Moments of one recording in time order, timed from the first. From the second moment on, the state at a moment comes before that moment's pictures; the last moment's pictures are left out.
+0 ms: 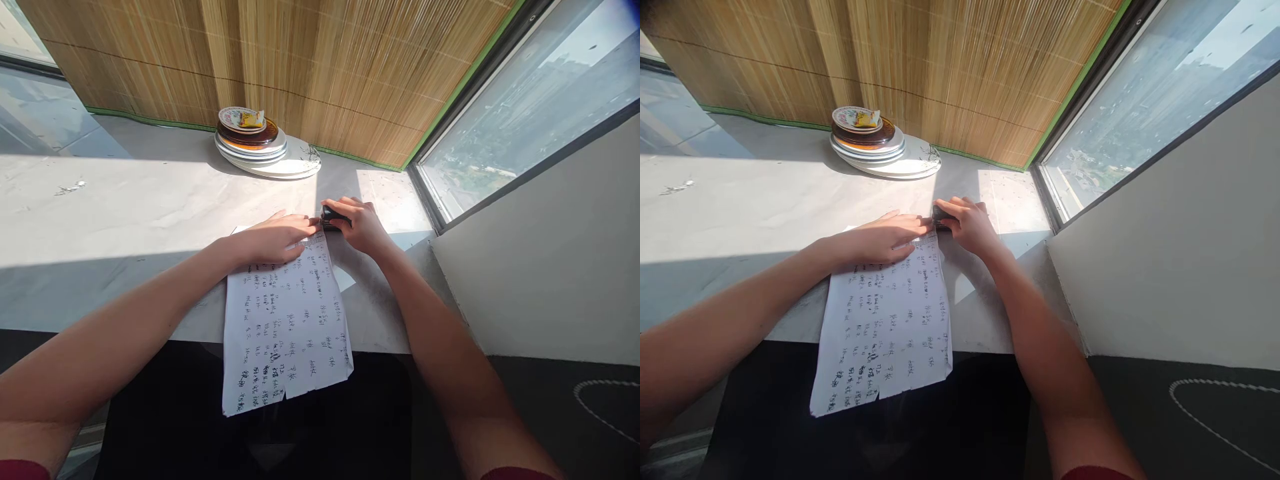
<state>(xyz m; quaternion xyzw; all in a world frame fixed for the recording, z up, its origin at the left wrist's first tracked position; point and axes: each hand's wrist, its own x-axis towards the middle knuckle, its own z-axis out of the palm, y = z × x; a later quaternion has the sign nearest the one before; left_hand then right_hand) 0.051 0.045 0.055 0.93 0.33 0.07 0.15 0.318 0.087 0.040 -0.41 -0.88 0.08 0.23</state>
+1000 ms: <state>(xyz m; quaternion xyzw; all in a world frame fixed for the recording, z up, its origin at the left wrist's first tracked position) 0.039 0.048 0.044 0.91 0.37 0.09 0.15 0.331 0.094 0.040 -0.49 -0.84 0.01 0.24</state>
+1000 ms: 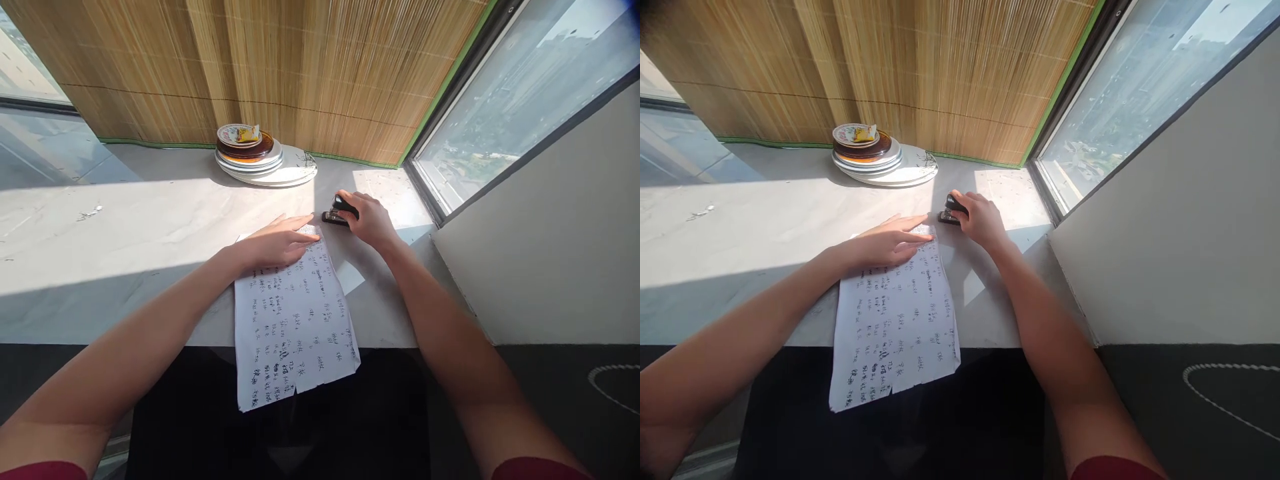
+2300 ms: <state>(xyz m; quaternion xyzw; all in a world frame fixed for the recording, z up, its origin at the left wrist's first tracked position) 0.024 0.075 0.027 0.89 0.36 0.19 0.22 0.312 0.124 0.014 -0.44 -0.82 0.20 0.31</state>
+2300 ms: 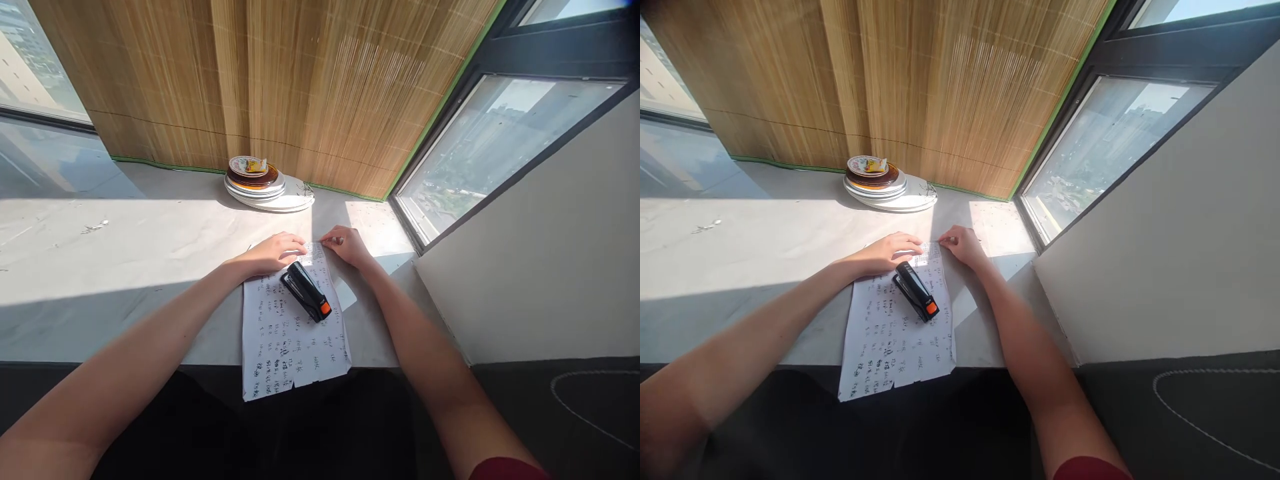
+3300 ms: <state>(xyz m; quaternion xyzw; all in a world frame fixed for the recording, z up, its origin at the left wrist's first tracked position) 0.028 0.070 0.038 0.87 0.39 0.19 0.23 0.309 0.116 0.026 -0.41 -0.82 0.28 0.28</state>
